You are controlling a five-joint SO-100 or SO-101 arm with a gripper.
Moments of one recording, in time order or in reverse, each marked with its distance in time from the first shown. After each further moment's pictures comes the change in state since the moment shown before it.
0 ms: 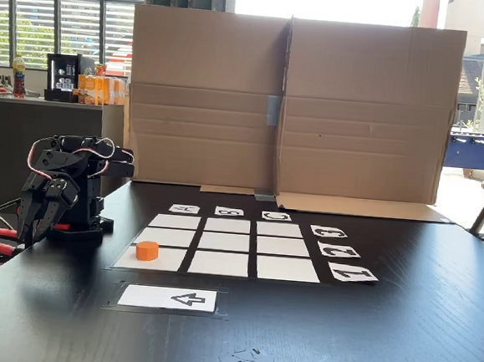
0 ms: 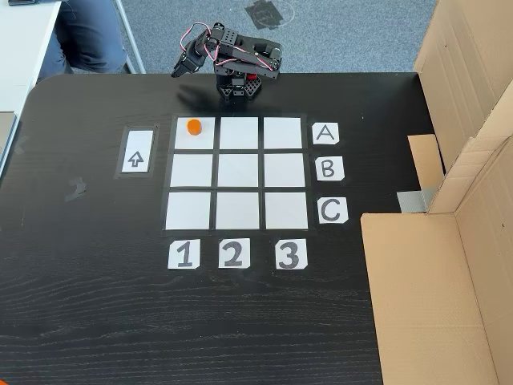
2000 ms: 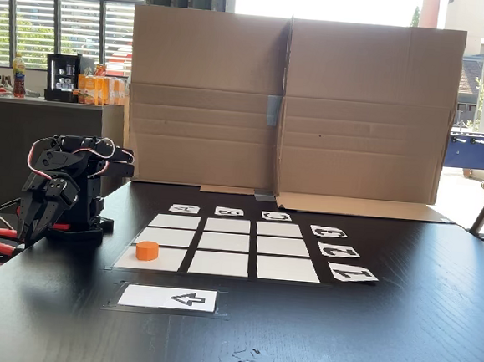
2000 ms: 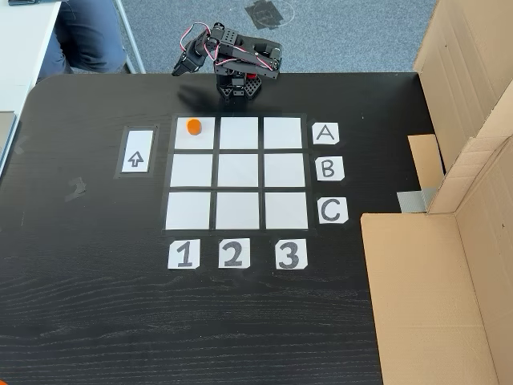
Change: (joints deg) arm 0.0 0.0 0.0 0.0 0.0
